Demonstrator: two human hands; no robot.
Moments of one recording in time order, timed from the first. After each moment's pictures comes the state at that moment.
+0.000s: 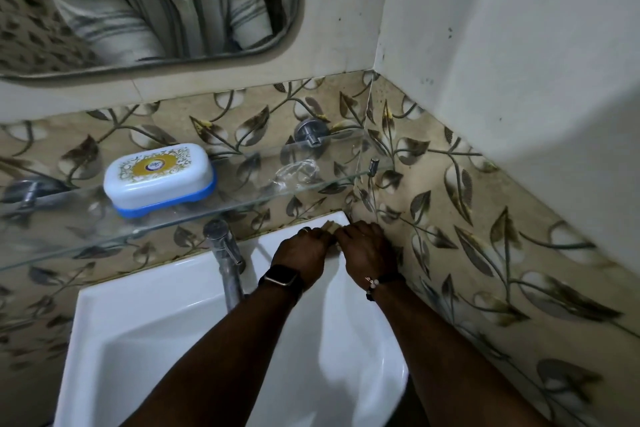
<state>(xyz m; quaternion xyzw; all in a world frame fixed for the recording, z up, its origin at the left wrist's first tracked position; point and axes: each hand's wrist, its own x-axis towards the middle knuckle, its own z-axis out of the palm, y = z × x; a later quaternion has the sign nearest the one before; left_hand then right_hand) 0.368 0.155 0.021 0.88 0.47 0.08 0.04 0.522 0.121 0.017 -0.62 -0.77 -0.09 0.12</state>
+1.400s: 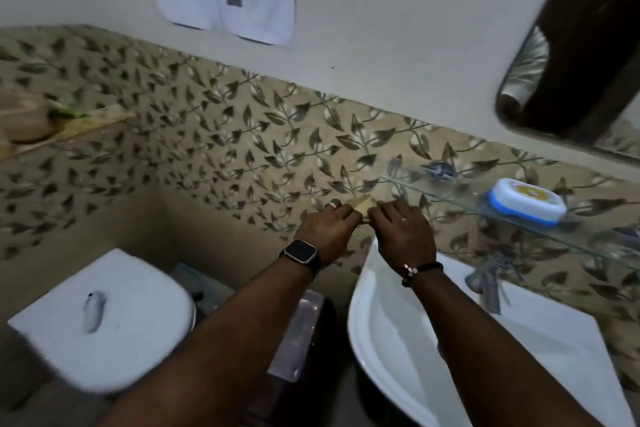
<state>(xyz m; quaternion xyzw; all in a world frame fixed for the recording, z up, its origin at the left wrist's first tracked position) -0.051 -0.102 0.133 0.68 0.69 0.18 -0.16 0.105 -0.008 0.140 -0.27 -0.90 -0.24 0.25</state>
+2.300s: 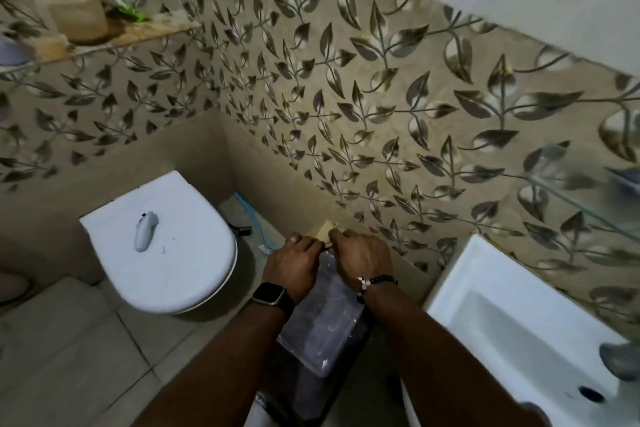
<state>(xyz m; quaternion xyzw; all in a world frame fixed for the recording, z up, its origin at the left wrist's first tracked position) -0.157 -0.142 -0.065 0.47 0.86 0.17 0.02 -0.073 -0.011 -0.033 -0.19 -0.98 0.00 0.01</state>
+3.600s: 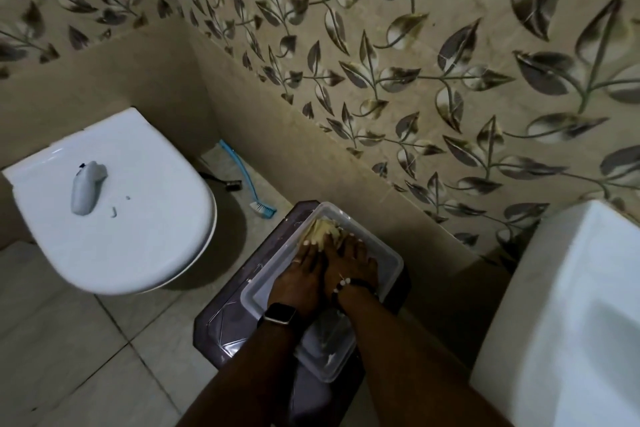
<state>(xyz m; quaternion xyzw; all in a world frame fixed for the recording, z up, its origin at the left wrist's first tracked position) -0.155 -0.105 -0.321 0.46 0.85 0.10 0.23 -0.106 0.001 -0.277 -0.36 -0.87 0.17 -0.30</state>
